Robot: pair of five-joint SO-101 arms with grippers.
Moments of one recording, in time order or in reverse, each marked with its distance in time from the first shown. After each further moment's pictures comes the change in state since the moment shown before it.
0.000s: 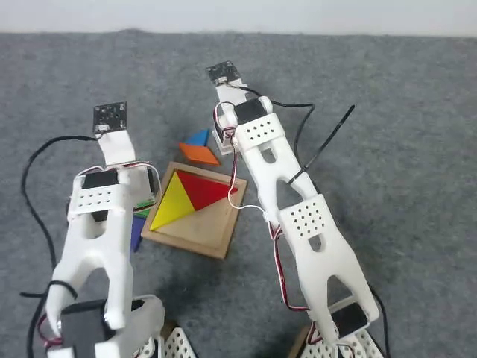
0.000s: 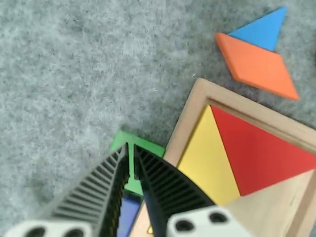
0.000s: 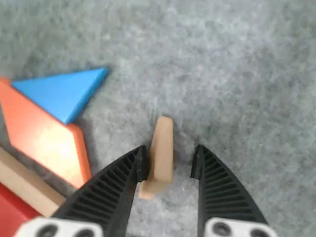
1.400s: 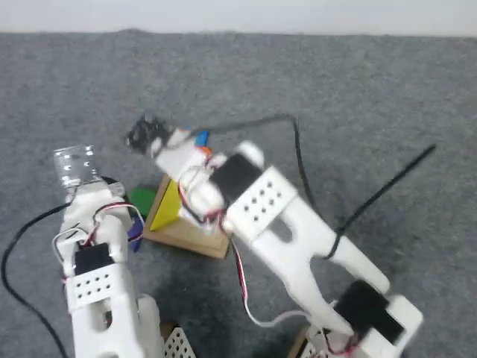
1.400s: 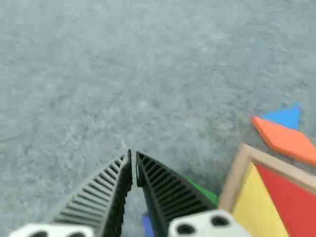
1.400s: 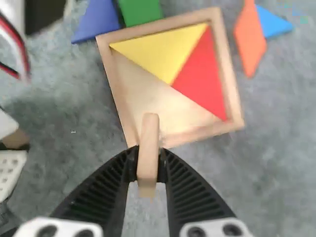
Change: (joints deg) left arm -10.0 -41.9 31.0 -18.6 -4.5; right arm -23.1 -79.6 82.5 -5.5 11.3
